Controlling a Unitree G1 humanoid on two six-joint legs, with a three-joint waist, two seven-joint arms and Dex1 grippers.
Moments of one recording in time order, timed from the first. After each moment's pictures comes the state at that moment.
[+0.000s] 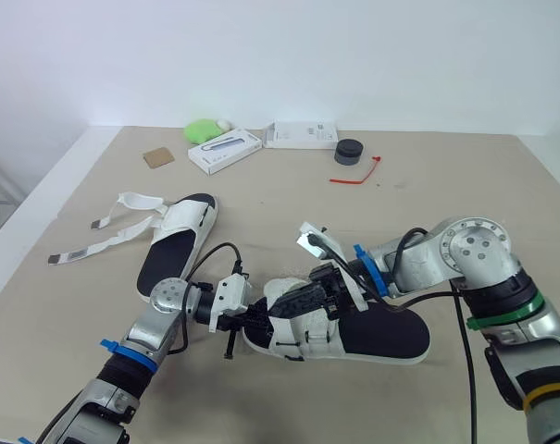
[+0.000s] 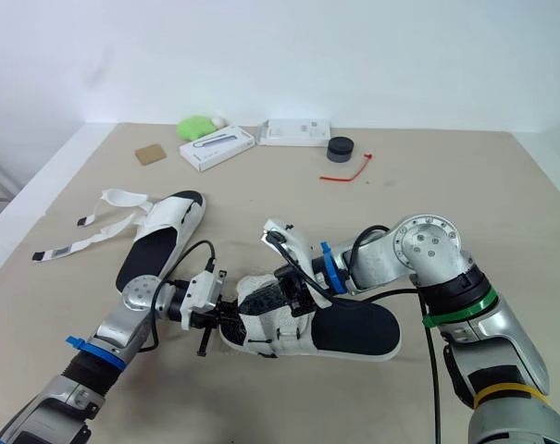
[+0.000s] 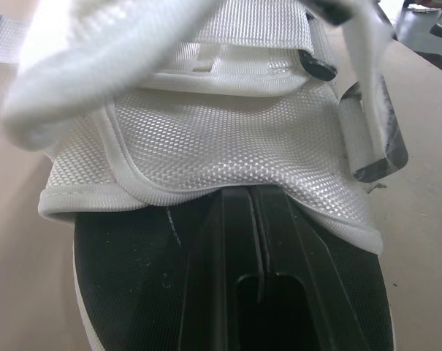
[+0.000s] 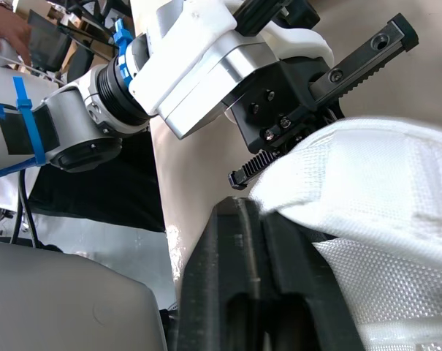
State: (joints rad) left arm -0.37 0.39 -0.33 0.26 -0.28 -0.13 -1.38; right arm -0.84 -0.71 0.35 -0.12 1.76 1.43 0.09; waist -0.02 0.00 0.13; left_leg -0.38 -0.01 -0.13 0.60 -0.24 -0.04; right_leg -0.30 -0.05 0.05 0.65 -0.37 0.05
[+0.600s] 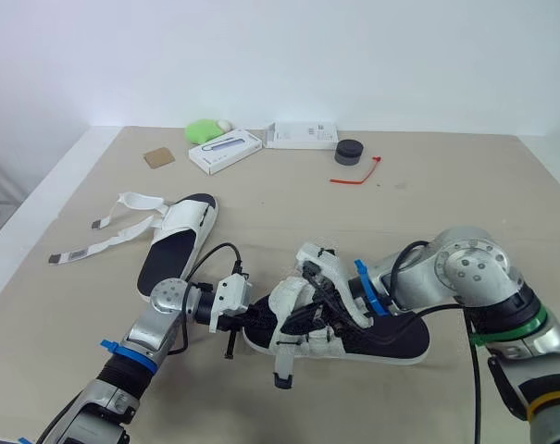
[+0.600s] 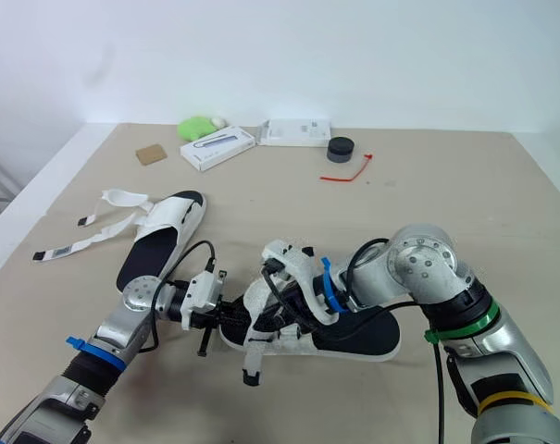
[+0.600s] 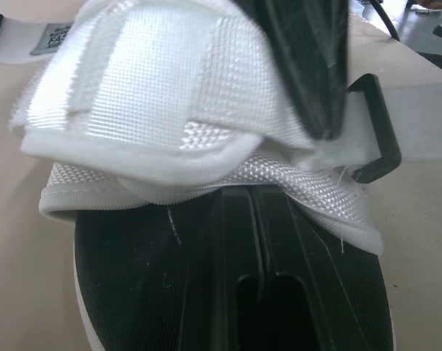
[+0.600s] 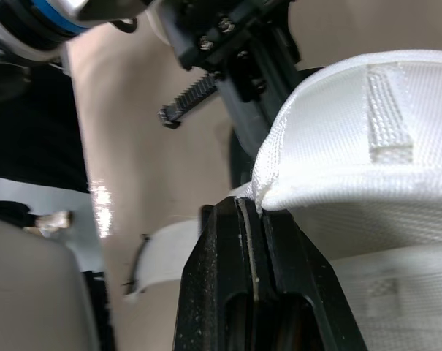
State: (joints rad) left arm -0.36 0.38 -0.33 0.25 -0.28 -0.13 -1.37; right arm -0.78 -0.73 0.38 -0.33 1.41 1.49 0.19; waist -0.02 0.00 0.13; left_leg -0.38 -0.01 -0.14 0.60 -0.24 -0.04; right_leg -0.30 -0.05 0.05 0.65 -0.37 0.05
